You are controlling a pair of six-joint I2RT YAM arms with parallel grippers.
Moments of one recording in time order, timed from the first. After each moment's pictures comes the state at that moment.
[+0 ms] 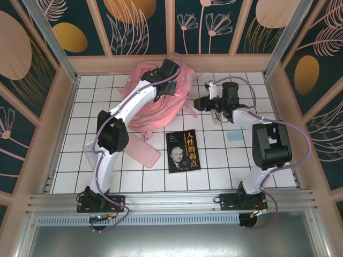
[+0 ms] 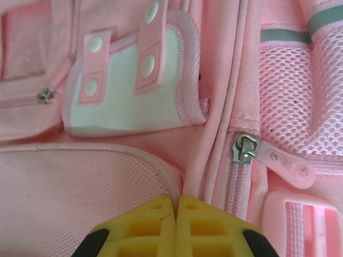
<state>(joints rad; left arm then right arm) -0.58 2.27 2.28 -0.93 -0.25 -0.29 0.21 1.74 1.06 0.13 -0.69 0.04</state>
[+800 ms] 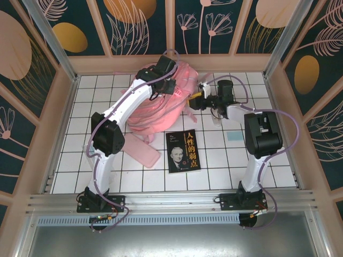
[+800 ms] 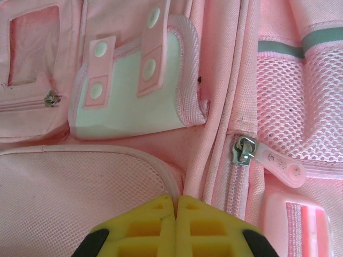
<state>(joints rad) -0.58 2.19 2.22 -0.95 -0.16 -0.29 0.22 1.92 1.16 0.24 -0.83 -0.06</state>
